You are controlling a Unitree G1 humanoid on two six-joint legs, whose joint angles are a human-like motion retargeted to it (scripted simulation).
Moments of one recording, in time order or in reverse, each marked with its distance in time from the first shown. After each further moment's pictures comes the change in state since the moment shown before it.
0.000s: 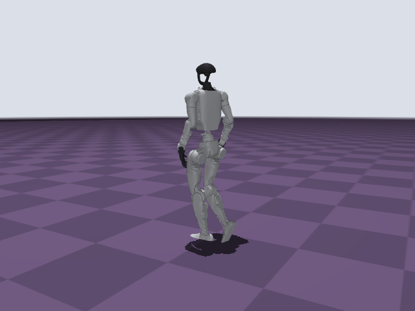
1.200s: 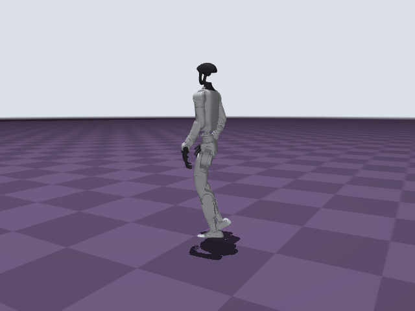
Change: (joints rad) left arm -0.028 0.039 -0.094 -0.058 0.122 -0.038 -0.131; right arm -0.017 -0.034 -0.041 -0.027 0.167 -0.148 -0.007; waist -0.074 0.103 -0.007; left_leg 0.048 -0.045 -0.025 -0.016 0.006 0.084; right_leg -0.073 -0.103 0.029 -0.182 -0.294 -0.023
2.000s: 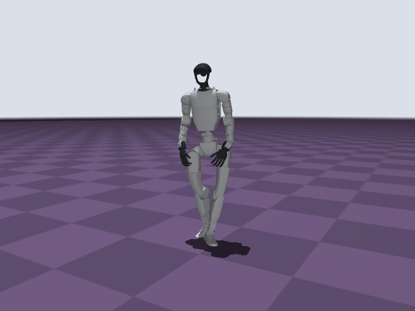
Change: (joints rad) left arm 0.042 -0.074 0.002 -0.111 -0.062 -0.119 0.253; right arm 0.011 -0.048 0.006 0.026 -0.124 0.050 0.121; waist 0.088 -0.144 0.077; left_leg -0.286 0.060 0.418 0.118 -0.021 -0.144; right_leg 0.370 -0.095 -0.359 -0.641 -0.231 0.080
